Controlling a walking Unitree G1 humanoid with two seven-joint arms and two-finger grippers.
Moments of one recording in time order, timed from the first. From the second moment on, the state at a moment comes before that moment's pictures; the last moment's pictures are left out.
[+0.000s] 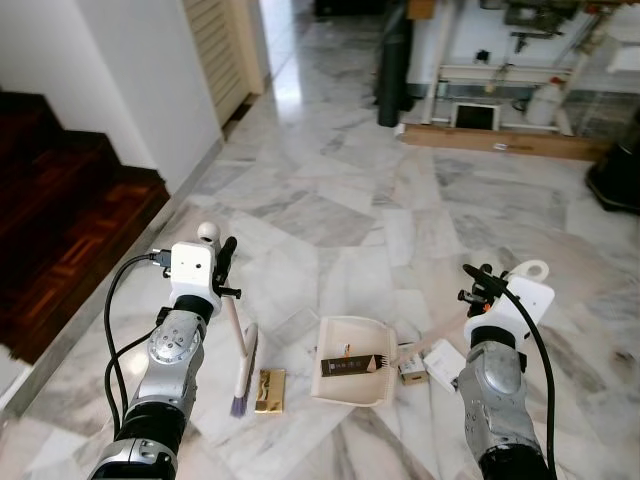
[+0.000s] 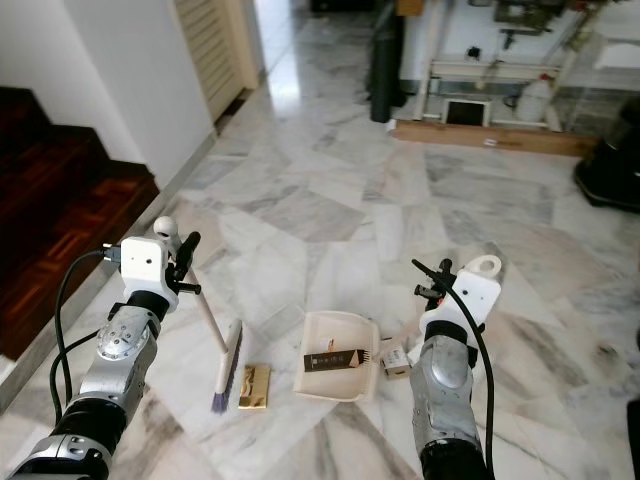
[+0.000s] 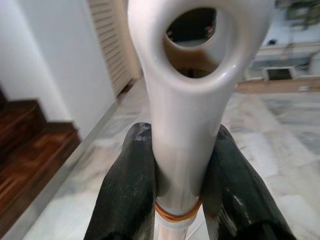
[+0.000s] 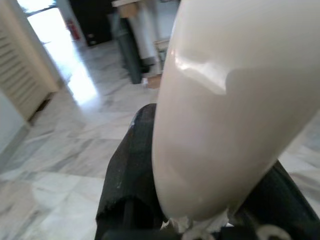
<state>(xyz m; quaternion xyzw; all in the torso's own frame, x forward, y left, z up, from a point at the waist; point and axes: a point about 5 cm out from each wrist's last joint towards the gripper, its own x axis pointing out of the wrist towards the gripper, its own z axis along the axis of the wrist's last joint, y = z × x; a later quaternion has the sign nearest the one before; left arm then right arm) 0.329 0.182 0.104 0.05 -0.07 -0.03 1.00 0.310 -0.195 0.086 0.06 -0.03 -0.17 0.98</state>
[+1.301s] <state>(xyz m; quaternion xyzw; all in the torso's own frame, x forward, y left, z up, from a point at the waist) 0.329 0.184 0.102 0.06 -0.08 0.01 0.99 0.322 -0.185 0.083 0.06 -0.01 -0.12 0.99</state>
